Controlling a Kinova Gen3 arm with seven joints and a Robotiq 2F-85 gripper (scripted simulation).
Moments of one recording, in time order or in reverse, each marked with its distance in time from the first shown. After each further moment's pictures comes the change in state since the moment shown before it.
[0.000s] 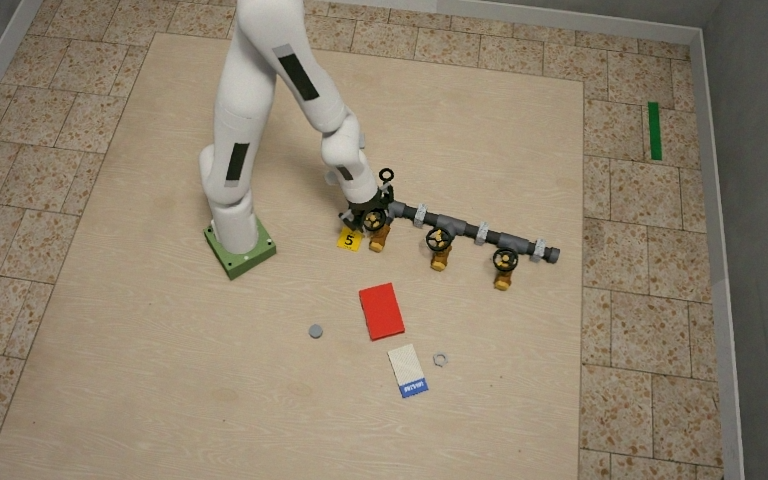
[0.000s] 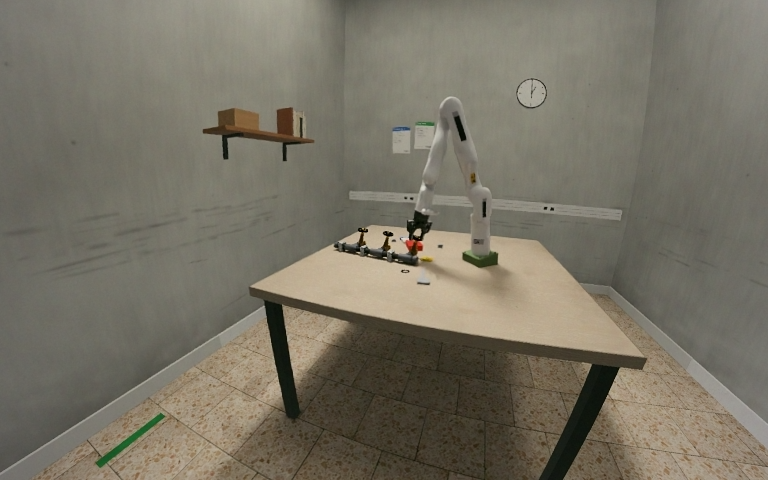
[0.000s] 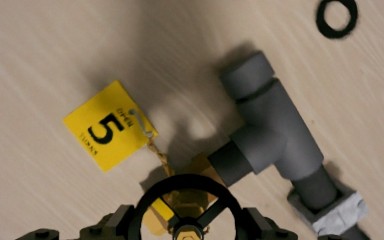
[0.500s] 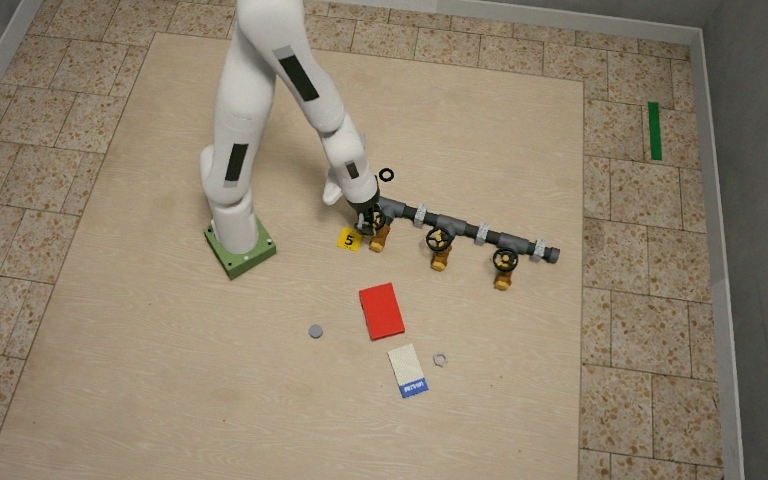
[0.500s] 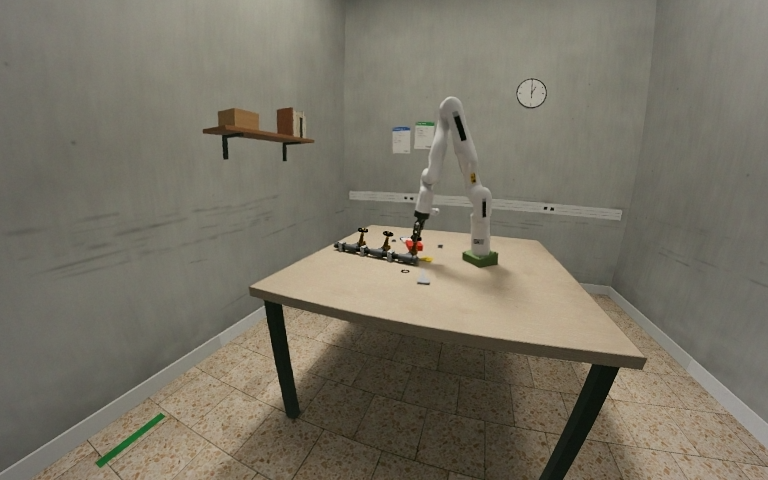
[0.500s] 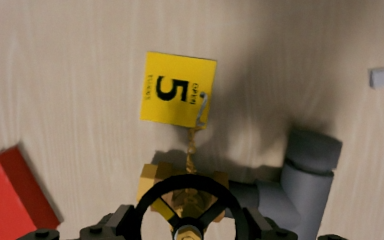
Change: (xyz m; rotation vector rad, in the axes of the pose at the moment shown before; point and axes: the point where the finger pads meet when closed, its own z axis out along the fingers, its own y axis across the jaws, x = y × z) arm 0.000 0.000 0.000 0.004 -0.006 -0.770
